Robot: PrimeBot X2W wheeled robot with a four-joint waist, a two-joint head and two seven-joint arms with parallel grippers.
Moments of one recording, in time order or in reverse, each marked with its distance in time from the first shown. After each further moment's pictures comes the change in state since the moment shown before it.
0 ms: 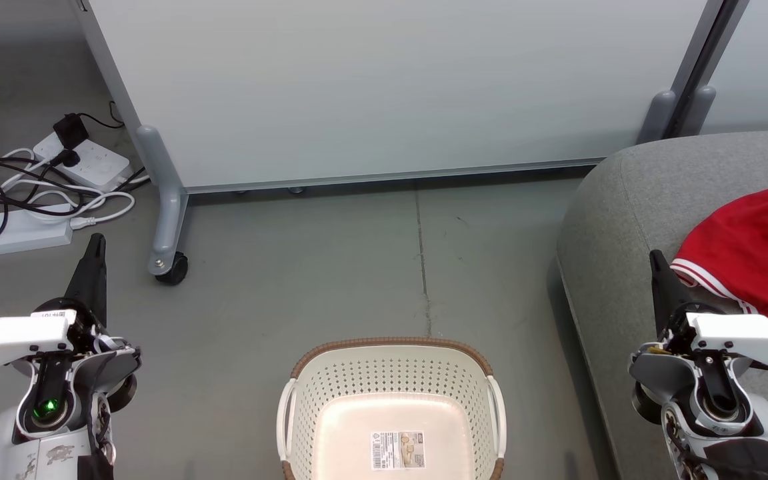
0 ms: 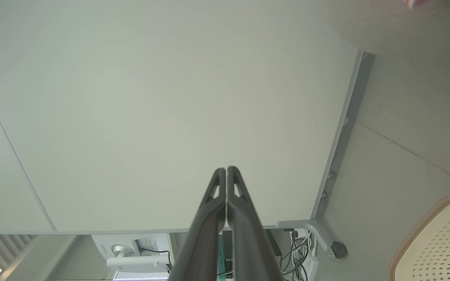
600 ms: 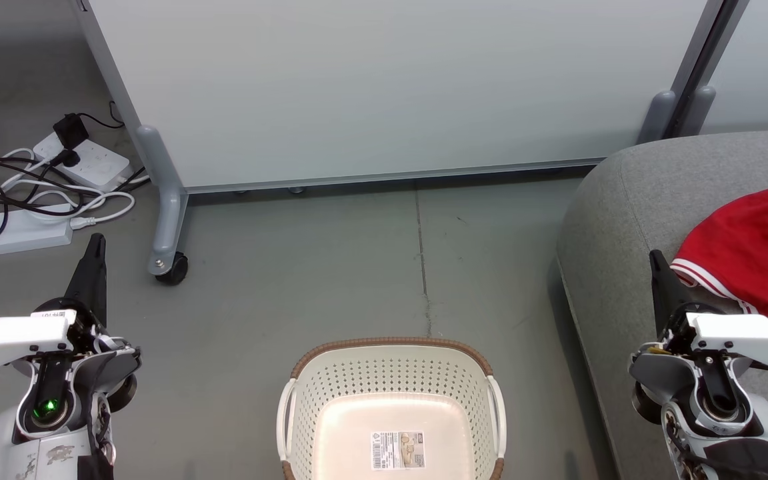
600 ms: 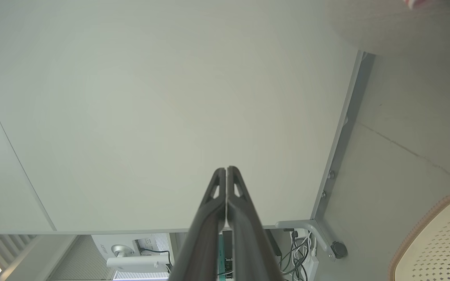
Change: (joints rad) left arm 0.000 0.000 0.000 0.000 0.000 0.000 0.000; right arm 0.000 0.000 0.000 0.000 0.000 0.000 0.000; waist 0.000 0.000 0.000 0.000
